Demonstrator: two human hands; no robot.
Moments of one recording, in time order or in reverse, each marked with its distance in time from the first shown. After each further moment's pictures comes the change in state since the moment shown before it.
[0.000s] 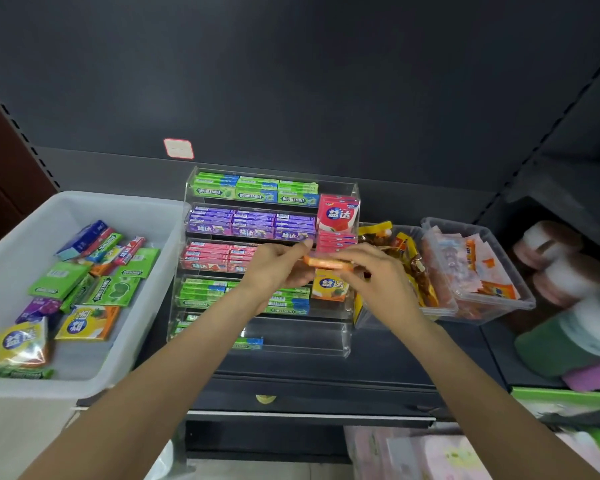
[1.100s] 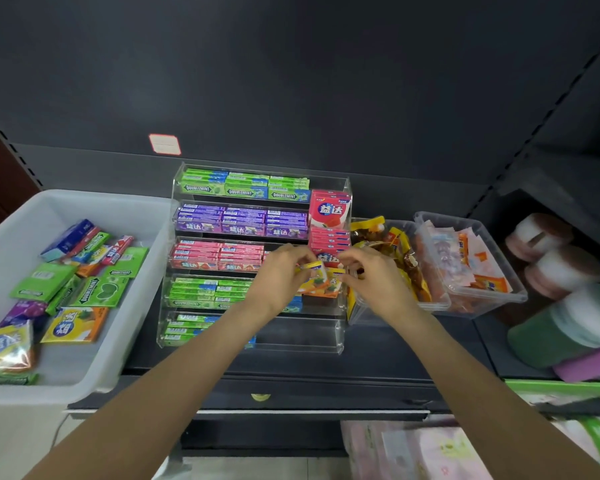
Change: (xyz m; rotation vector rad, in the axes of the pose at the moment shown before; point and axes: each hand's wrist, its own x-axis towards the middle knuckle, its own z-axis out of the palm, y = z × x) left_hand 0.022 -0.034 0.011 0.846 0.001 0.556; right_hand 0.005 0.018 0.000 -0.181 -0.169 0.252
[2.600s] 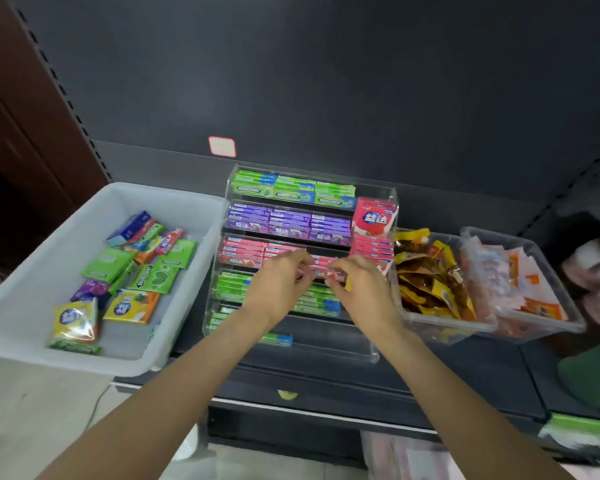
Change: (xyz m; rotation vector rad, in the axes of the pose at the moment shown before) left_hand -0.036 -0.022 -0.046 0.058 0.102 -0.135; right_hand 0.005 -0.061 0.047 -0.058 0.054 -0.116
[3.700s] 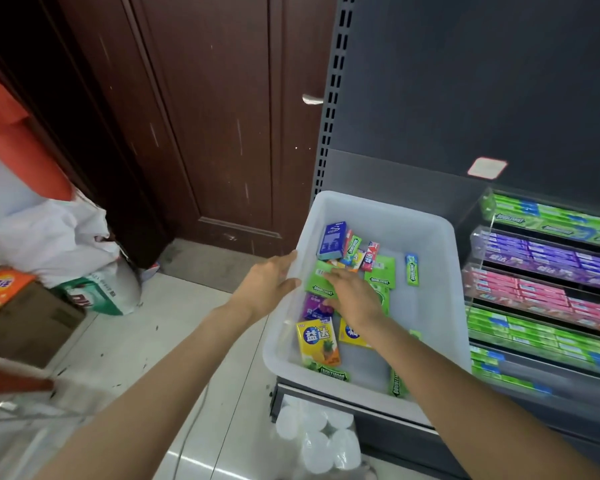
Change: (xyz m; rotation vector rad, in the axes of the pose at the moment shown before) left_hand -0.055 -0.333 -0.289 0.130 -0.213 -0.284; right_hand 0.126 -0.311 0.275 -0.294 -0.440 -0.096
